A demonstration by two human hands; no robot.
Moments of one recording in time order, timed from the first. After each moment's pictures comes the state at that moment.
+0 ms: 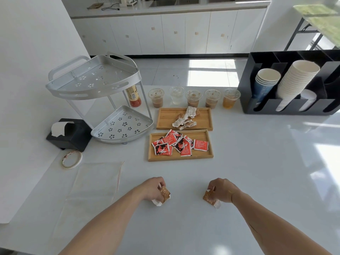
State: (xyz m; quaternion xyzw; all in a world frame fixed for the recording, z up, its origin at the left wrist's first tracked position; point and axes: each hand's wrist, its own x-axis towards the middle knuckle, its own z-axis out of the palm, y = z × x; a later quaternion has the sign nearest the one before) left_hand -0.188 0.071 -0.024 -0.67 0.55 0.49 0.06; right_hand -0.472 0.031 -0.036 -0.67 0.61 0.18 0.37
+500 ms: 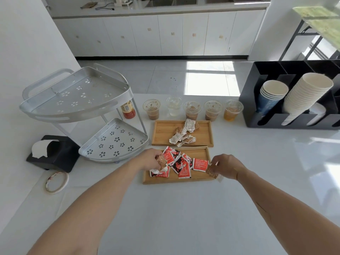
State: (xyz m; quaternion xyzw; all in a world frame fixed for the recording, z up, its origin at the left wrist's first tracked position) left_hand -0.171 -0.095 0.030 -0.68 0.60 0.42 0.00; right_hand -0.468 -0.110 0.018 -0.69 0.64 0.07 0.32
